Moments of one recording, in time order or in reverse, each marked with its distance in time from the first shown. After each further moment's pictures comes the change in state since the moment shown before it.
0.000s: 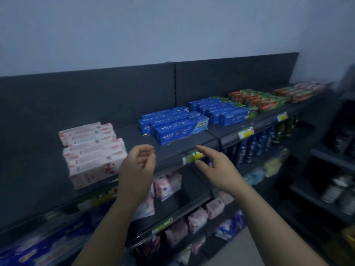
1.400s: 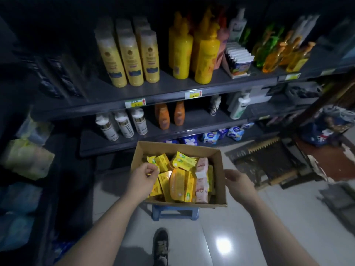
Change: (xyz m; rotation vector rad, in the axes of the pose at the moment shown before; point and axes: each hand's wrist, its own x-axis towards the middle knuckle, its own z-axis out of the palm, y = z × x) left_hand -0.310 0.031 0.853 0.158 -1.595 -0.030; right_hand -0.396 0.570 -0.397 0.131 0.910 1.540
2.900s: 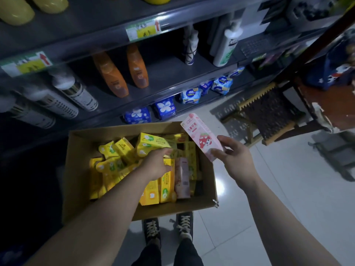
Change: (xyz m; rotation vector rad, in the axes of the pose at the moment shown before) left_hand 0.169 -0.052 0.214 0.426 -0.643 0.014; right_hand 0.163 0.095 0.027 0.544 0.085 0.162
